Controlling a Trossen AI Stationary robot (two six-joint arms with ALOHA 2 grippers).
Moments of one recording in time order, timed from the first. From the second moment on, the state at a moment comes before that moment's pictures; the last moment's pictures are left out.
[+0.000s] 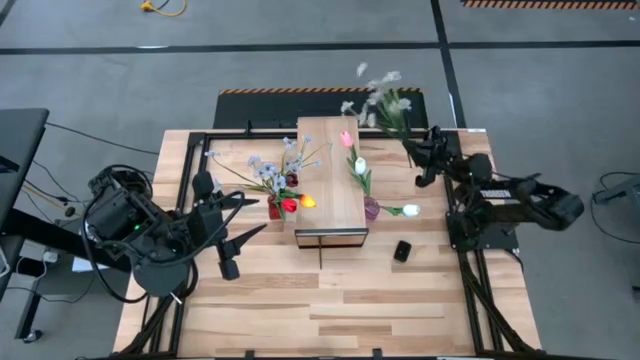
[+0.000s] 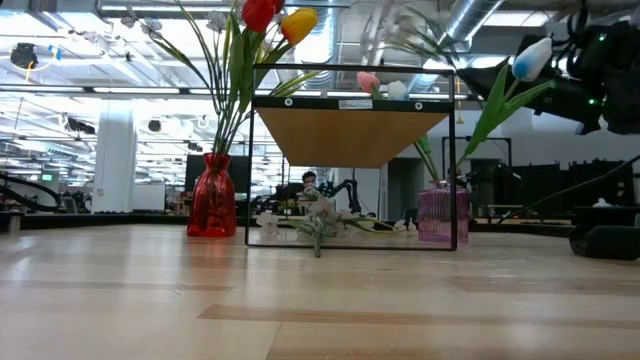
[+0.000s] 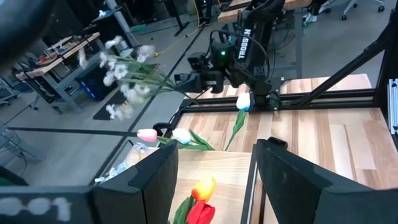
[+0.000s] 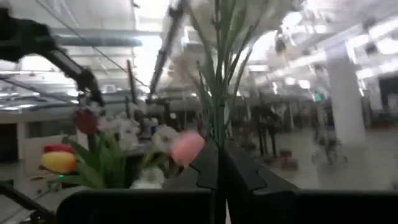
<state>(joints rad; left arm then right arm) -0.74 1.61 2.23 -1.33 -1.08 -0.36 -0.93 1.16 0.08 1.57 -0.60 0.33</state>
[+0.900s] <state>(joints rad) -0.58 1.61 2.23 -0.98 -0.64 0.18 -0.63 0.99 0.11 1.57 -0.59 0.13</state>
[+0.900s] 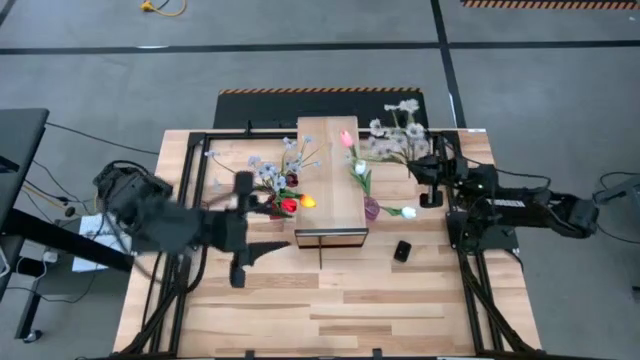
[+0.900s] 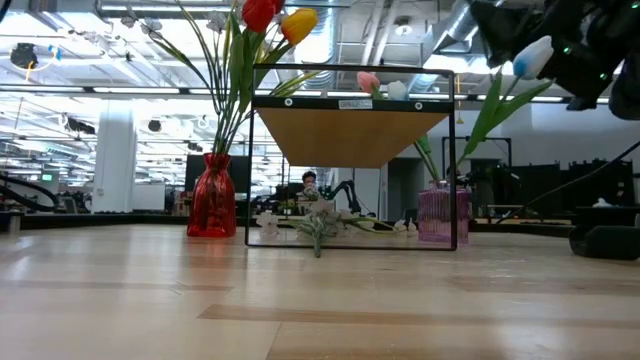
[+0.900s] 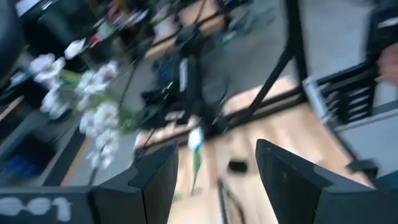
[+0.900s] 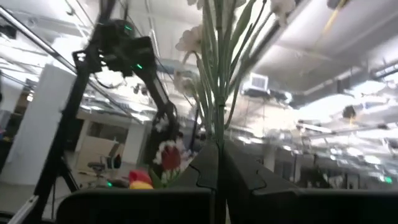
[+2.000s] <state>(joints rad) 0.09 1.93 2.23 -0.26 0.17 0.25 -0.56 0.84 0.30 1.55 -0.67 0.17</state>
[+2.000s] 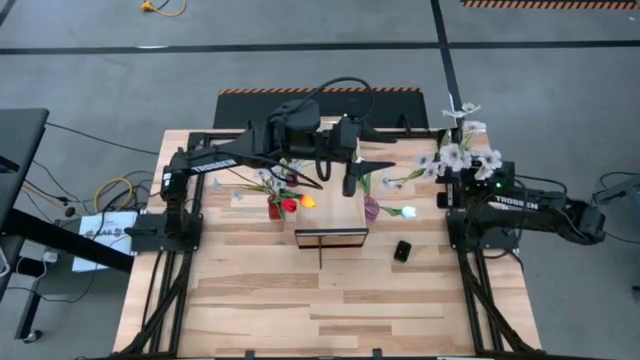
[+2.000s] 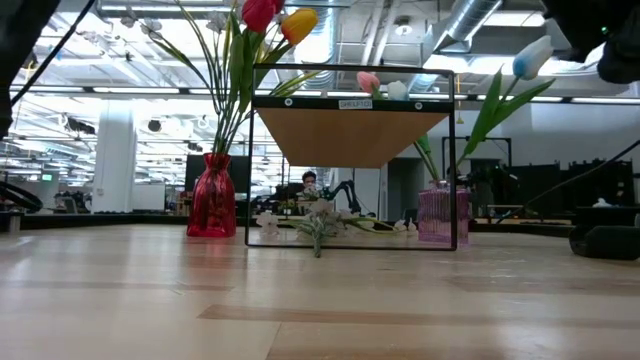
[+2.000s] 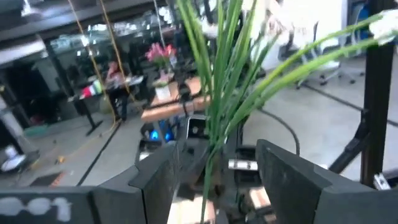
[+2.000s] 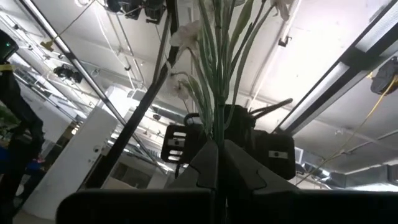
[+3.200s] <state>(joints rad) 0.07 1.98 2.23 -0.14 0.10 0.33 -0.48 1.01 0.53 1.29 -0.63 0.05</state>
